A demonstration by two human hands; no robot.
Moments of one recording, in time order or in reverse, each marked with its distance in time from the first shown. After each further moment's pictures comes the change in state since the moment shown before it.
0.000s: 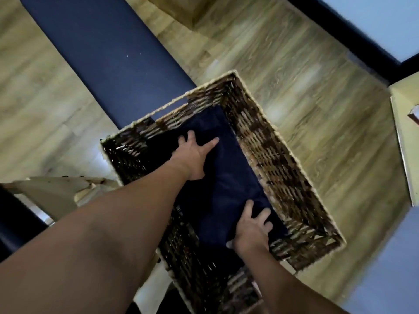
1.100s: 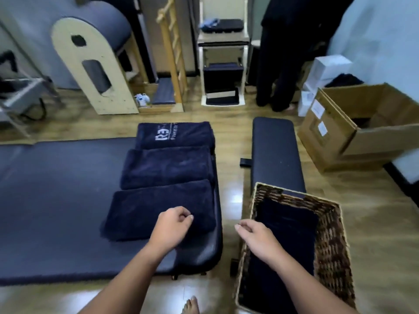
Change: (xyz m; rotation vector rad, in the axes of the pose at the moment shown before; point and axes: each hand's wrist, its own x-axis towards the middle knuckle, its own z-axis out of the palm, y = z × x) left_hand -0.480 -0.003 0.100 -1.181 0.987 -0.834; right_hand -0.255 -0.073 -0.074 -0.071 -0.087 -1.083
